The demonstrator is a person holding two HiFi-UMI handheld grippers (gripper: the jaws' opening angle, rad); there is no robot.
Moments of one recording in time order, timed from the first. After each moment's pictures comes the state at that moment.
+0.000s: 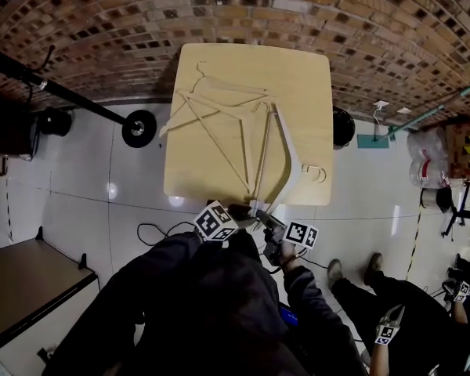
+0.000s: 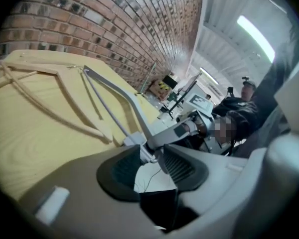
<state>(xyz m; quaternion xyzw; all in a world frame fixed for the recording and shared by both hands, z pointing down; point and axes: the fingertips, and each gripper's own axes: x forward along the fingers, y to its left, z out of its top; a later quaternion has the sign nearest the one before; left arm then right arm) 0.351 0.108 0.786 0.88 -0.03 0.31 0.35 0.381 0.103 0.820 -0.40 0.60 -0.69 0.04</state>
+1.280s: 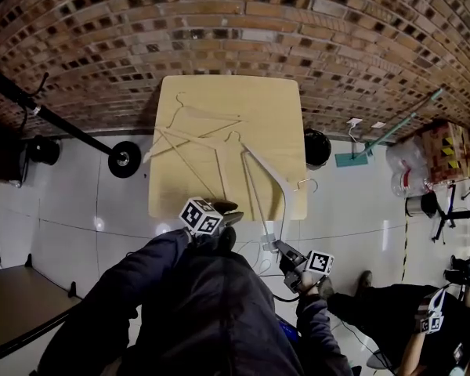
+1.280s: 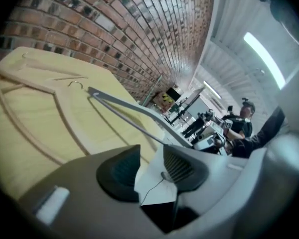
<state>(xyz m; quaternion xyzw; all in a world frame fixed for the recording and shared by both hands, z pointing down) 0.379 0.036 0.764 0.88 -0.06 0.26 0.39 0.490 0.150 0.758 -0.37 0.63 -0.66 0.15</state>
